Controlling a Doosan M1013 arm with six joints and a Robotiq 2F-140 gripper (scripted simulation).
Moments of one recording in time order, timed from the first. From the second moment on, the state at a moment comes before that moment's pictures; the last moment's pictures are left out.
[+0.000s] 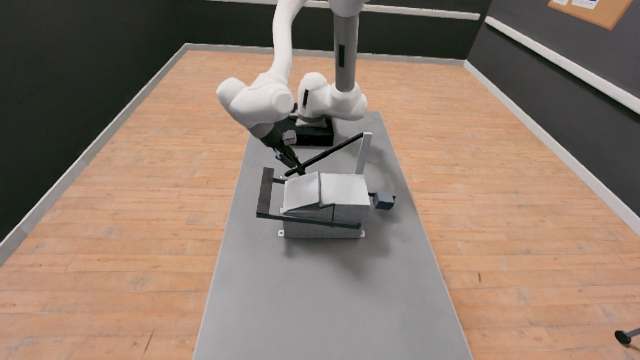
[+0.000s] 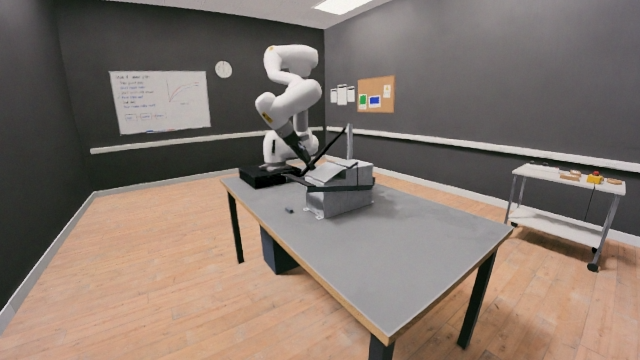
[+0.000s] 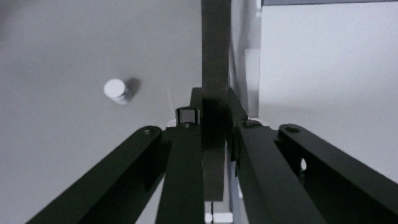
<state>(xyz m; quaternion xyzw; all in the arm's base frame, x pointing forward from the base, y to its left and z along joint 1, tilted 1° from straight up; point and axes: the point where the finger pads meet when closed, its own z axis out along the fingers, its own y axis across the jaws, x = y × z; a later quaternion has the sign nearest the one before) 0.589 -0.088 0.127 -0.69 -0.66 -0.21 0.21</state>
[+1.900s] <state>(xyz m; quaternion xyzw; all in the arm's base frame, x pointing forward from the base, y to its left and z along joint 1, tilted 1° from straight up) 0.589 -0.085 0.129 -0.69 -0.66 -0.21 0.21</state>
